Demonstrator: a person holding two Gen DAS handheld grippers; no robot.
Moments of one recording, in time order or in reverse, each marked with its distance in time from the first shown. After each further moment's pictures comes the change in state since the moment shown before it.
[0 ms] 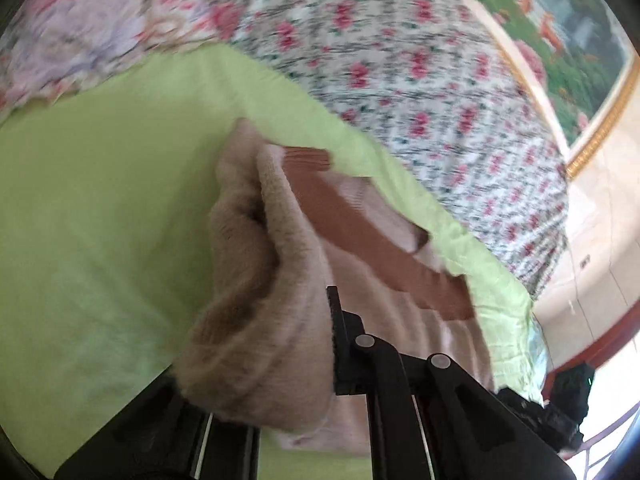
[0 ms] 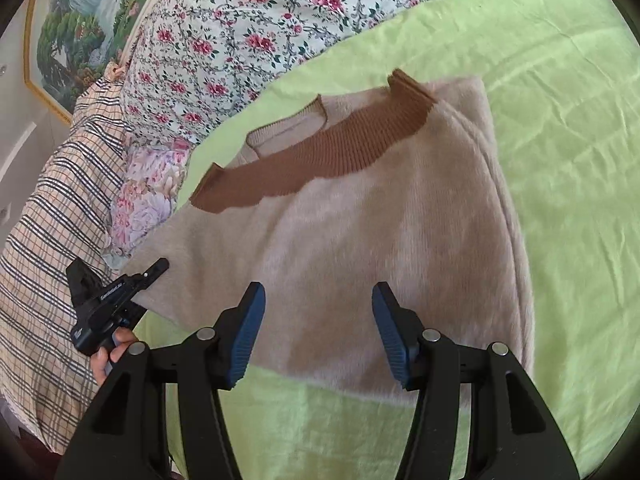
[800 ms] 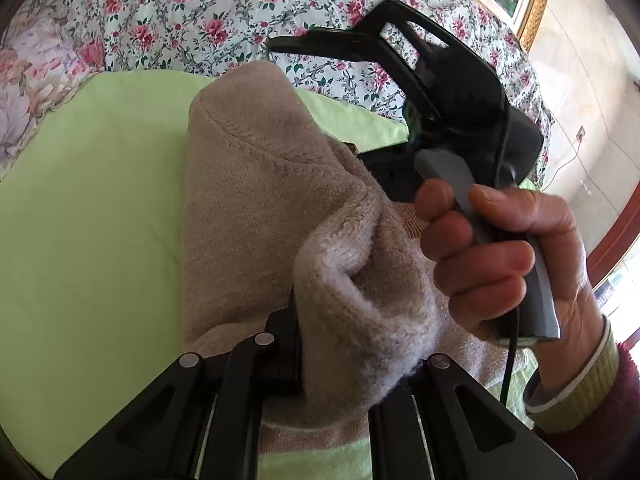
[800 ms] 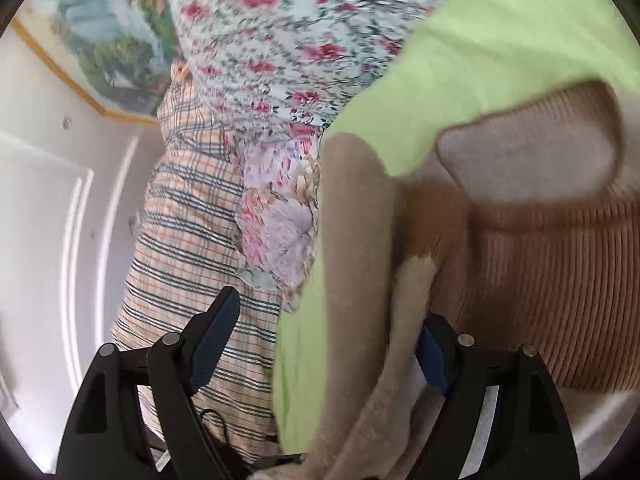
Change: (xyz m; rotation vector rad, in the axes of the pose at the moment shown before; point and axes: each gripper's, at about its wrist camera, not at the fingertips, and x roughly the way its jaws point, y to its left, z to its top) left arm 0.051 -0.111 -0.057 0.368 0.128 0.044; right arm 0.181 0.089 0.135 0.013 0.278 0.473
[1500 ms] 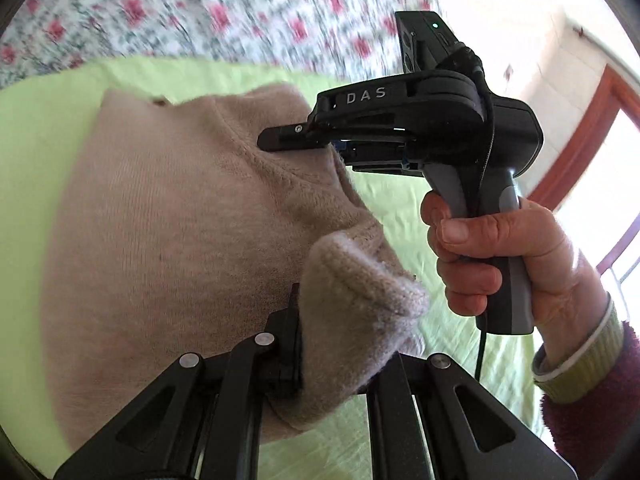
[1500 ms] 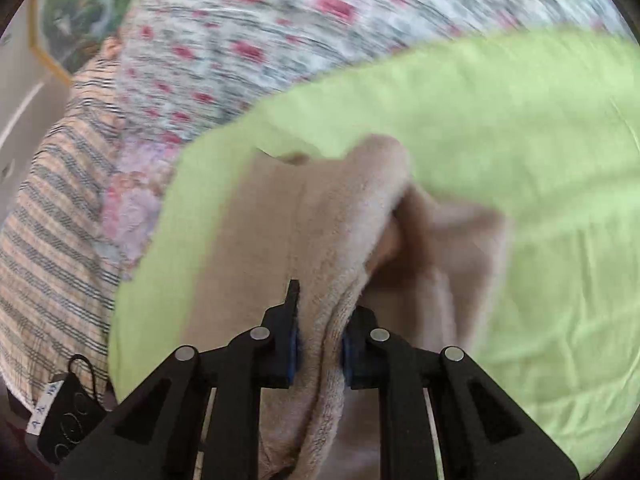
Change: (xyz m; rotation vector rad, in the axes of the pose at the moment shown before) left arm 0.052 -0.144 -0.042 0.172 0.144 -0.242; right arm -0.178 -0.060 -0.067 -0.096 -0.113 -0.547
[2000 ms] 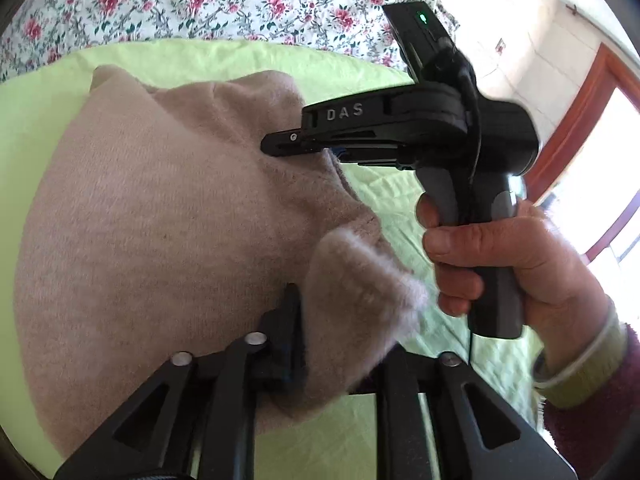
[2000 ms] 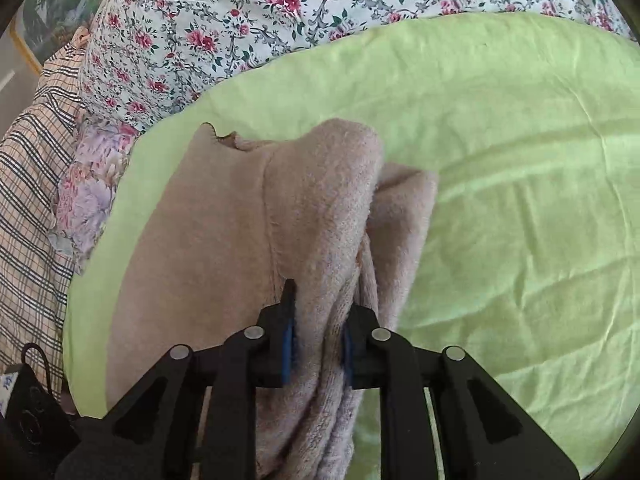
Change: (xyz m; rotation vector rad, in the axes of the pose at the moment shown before) left arm 0.008 -0.010 -0.006 0.025 0.064 -0.034; right arm -0.007 -0.012 -0.017 -0.033 -0.046 -0.148
